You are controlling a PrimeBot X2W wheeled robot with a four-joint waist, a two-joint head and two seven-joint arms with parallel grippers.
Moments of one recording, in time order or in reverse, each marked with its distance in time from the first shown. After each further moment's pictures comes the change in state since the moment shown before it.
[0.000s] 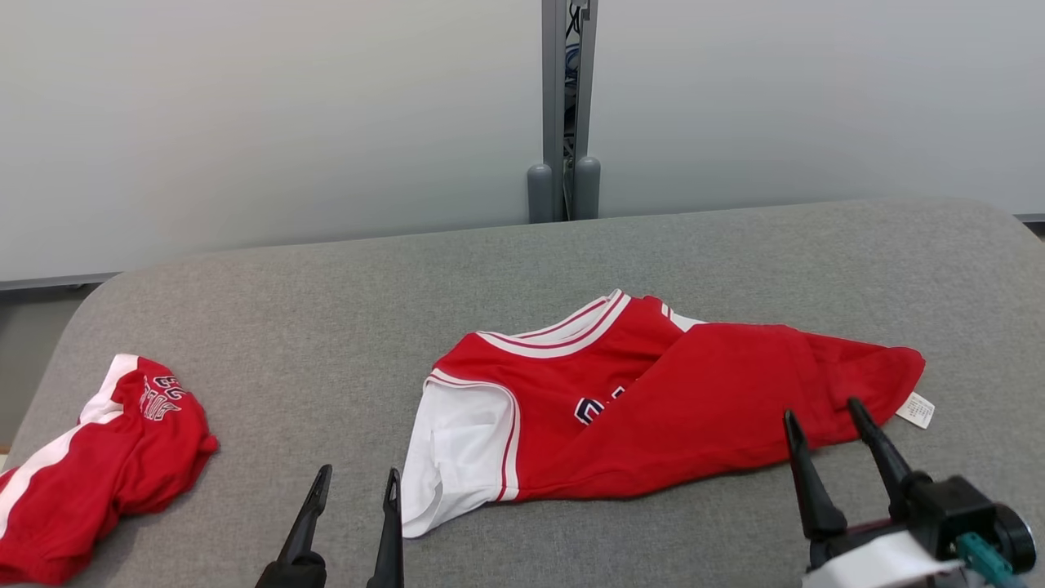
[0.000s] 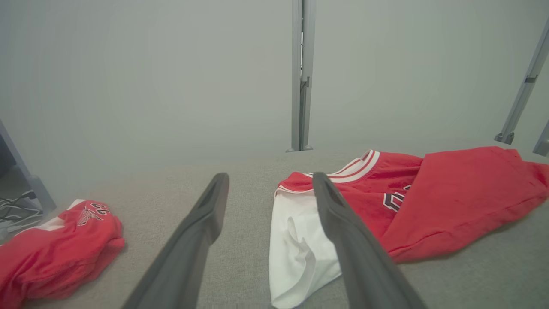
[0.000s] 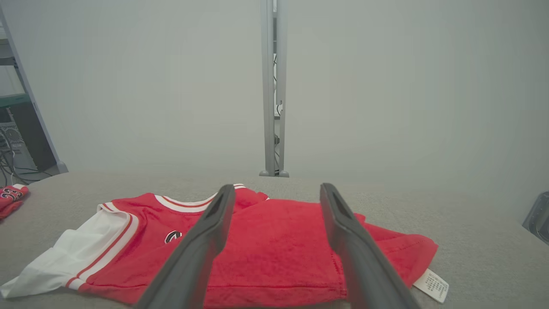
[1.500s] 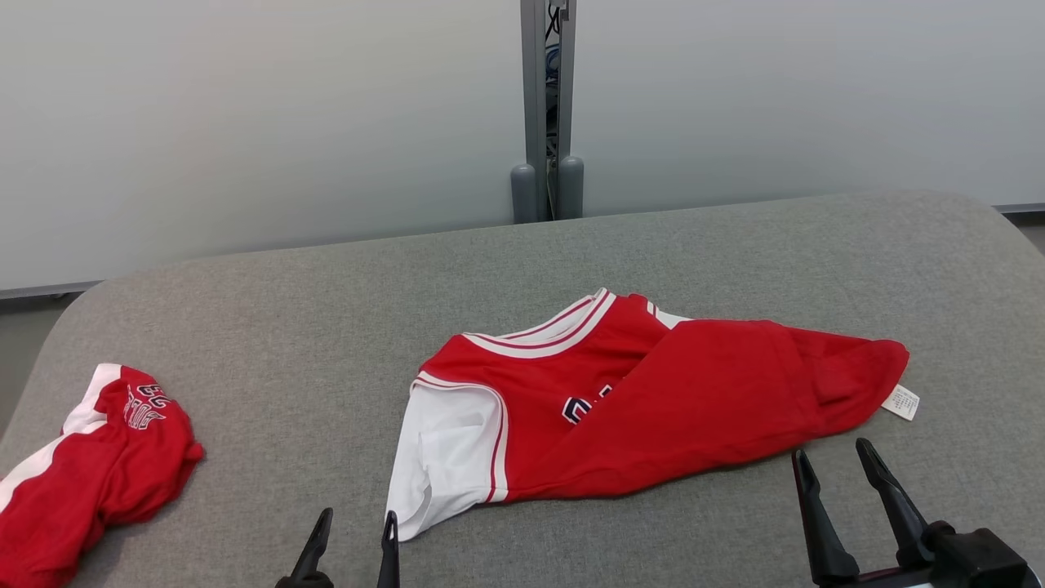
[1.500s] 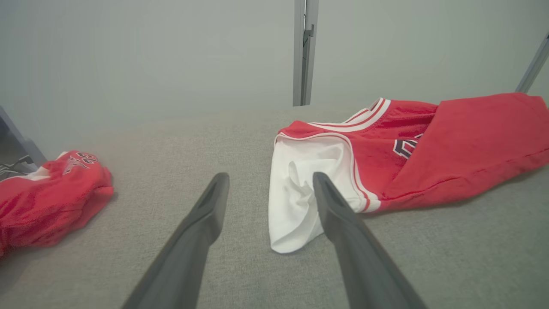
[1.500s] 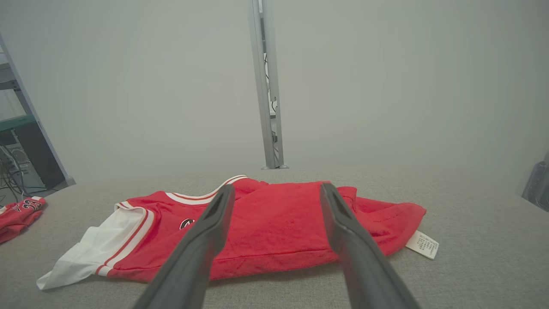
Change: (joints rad) left arm -0.003 0.000 -0.007 0.143 -0.027 0.015 0.000; right arm 0.153 0.001 0.010 -0.141 0.082 0.000 0.000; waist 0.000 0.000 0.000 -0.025
